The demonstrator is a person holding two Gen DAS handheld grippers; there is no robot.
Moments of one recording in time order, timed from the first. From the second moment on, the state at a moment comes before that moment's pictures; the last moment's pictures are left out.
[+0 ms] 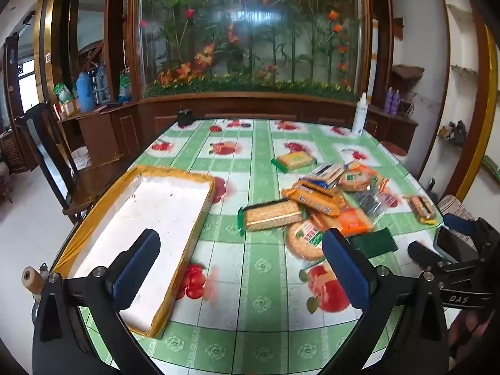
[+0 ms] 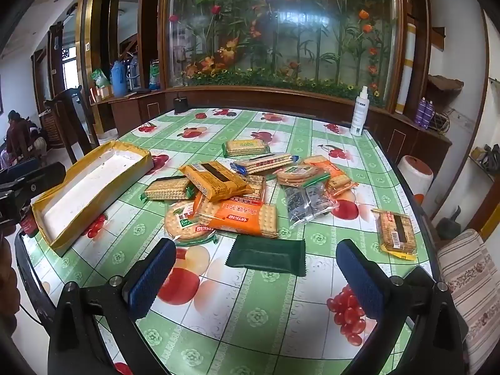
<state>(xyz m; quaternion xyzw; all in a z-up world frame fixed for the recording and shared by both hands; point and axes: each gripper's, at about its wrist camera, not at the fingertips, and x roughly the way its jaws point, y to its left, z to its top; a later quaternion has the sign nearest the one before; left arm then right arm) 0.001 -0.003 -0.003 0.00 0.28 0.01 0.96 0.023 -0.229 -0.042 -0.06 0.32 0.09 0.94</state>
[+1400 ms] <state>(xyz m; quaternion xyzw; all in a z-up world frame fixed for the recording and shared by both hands) 0.117 -0.018 -0.060 0.17 0.40 -0.16 0.89 0.106 -0.249 -0.092 -0.15 0.41 0.22 0.87</state>
